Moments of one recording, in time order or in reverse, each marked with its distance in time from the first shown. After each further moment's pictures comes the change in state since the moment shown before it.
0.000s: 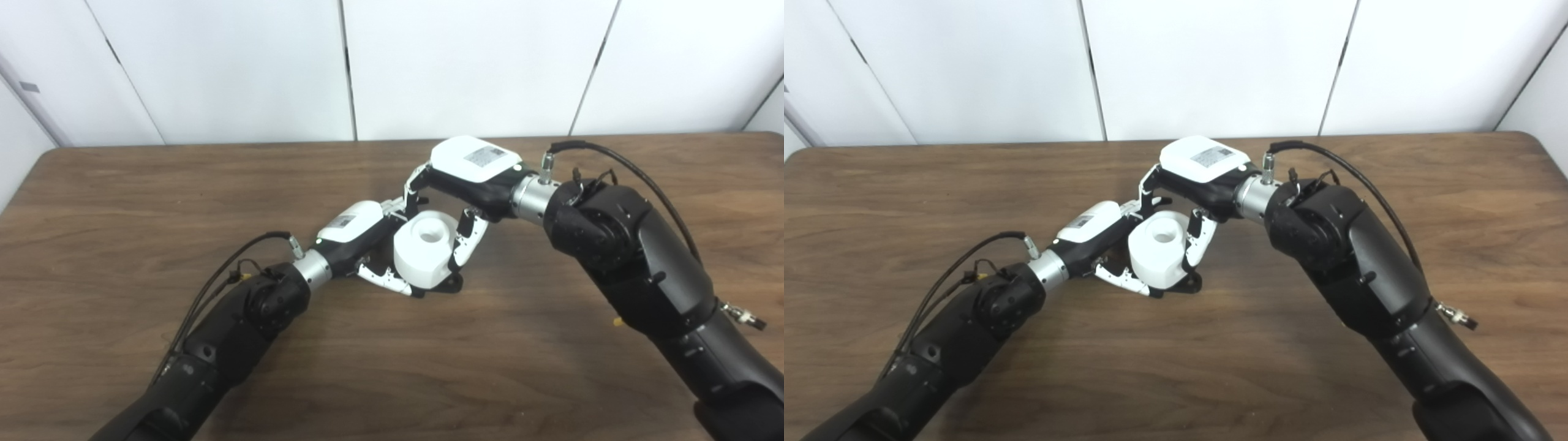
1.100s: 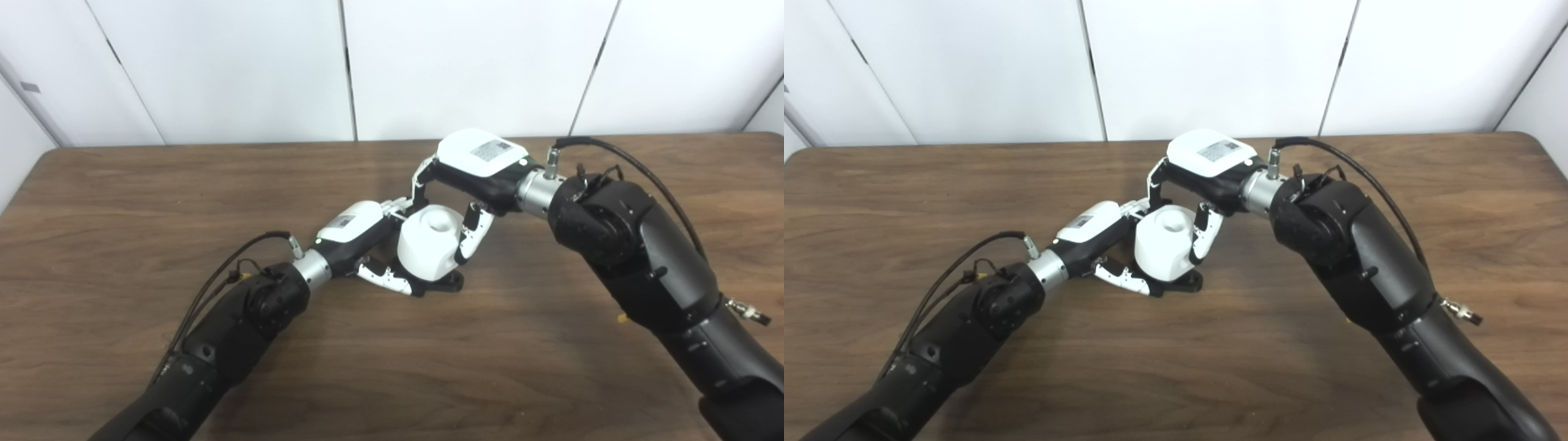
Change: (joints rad) left arm 0.000 0.003 0.000 -0.003 -0.001 0.001 -0.005; right arm -0.008 -0.021 -0.005 0.033 -0.037 -0.011 -0.028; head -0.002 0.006
